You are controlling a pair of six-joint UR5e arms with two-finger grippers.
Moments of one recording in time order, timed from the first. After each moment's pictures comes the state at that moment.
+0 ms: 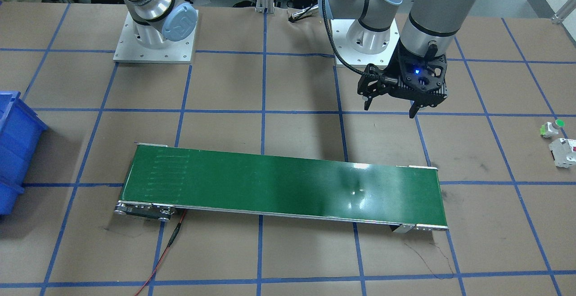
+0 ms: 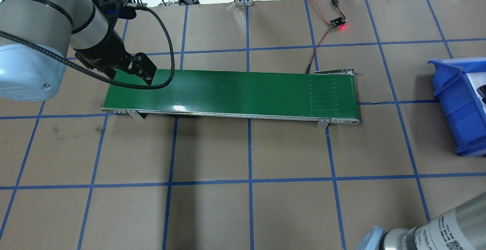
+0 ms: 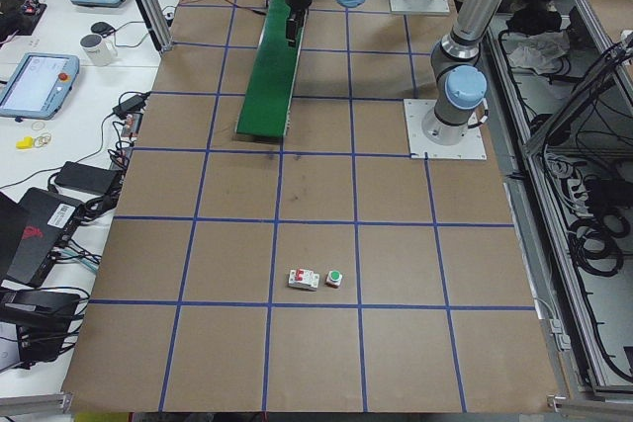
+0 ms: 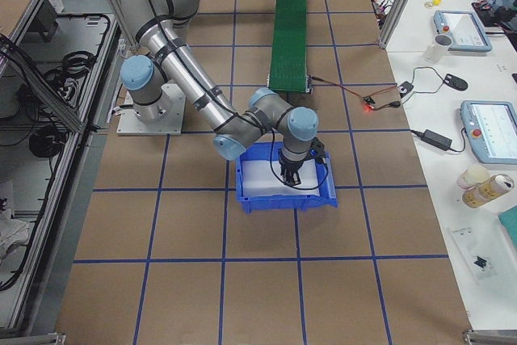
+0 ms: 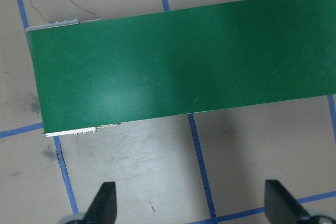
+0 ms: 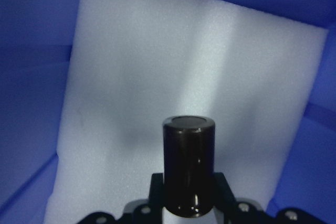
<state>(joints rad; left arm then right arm) -1.54 -1.54 -1.74 -1.35 1.57 0.25 0.79 -1.14 1.68 -2.12 -1.64 -1.06</state>
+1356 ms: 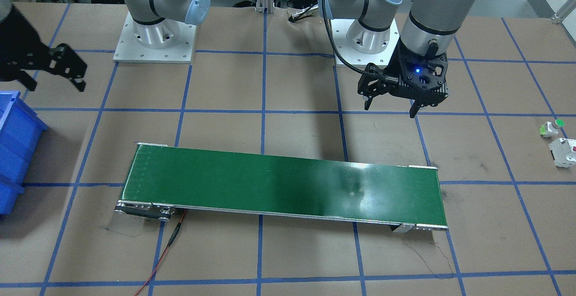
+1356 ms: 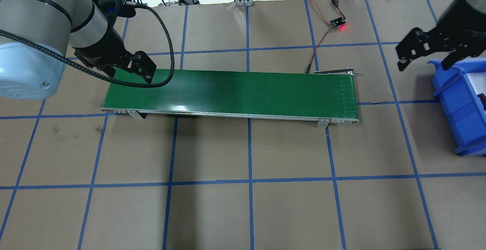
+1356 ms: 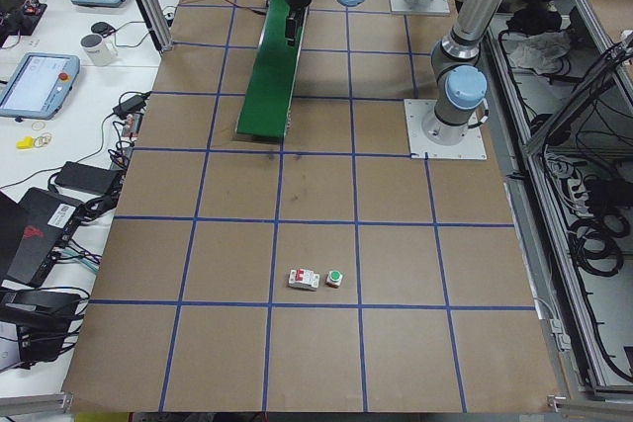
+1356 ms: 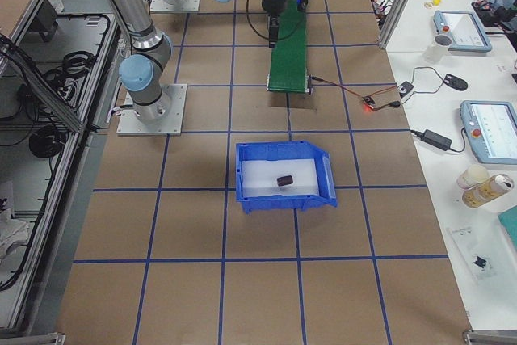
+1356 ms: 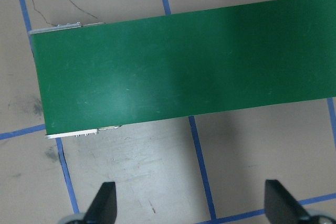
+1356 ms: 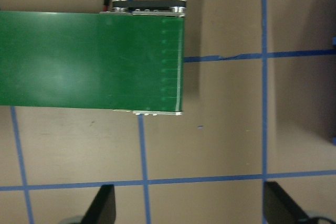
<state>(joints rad) -1.54 -1.54 -1.73 -1.35 1.57 0.24 1.39 -1.65 1.64 -1.56 -1.56 -0.14</state>
